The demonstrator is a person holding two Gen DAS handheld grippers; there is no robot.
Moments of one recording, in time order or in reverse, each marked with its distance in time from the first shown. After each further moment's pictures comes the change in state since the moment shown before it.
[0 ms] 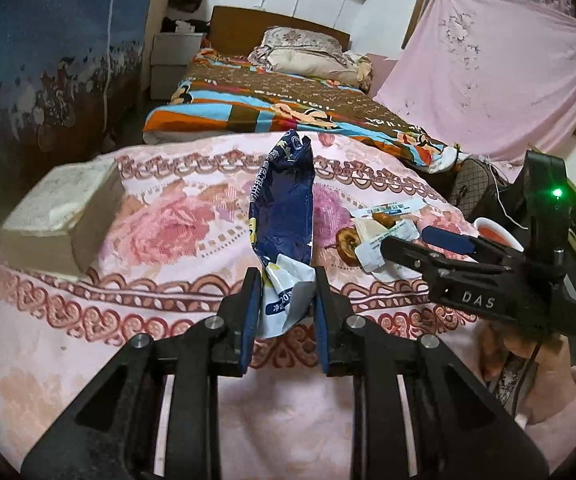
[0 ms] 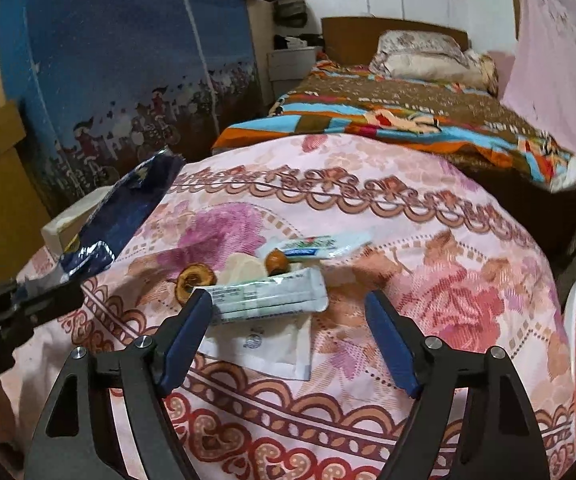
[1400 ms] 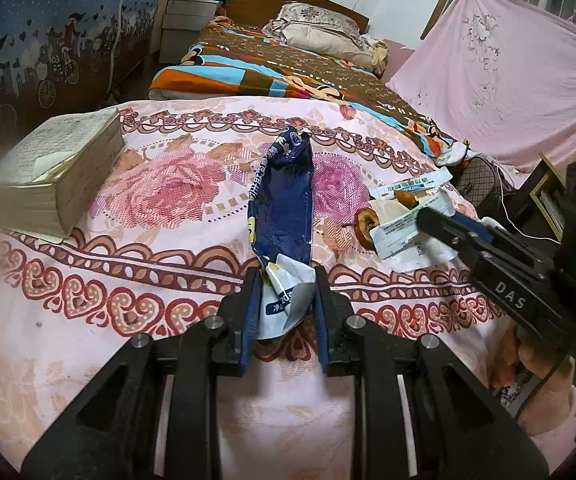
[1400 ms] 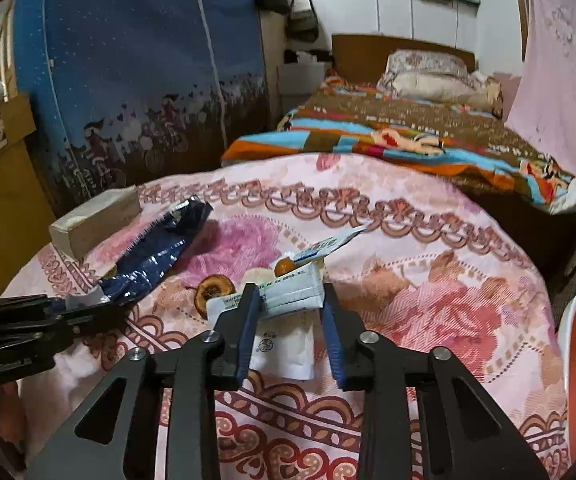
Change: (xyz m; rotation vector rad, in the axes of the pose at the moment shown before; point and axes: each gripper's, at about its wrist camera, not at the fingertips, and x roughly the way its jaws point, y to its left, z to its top) left arm 0.022 0.013 -0.005 -0.089 0.087 -0.014; right arm -0.014 0.015 -0.002 -0.072 -0.077 -0.007
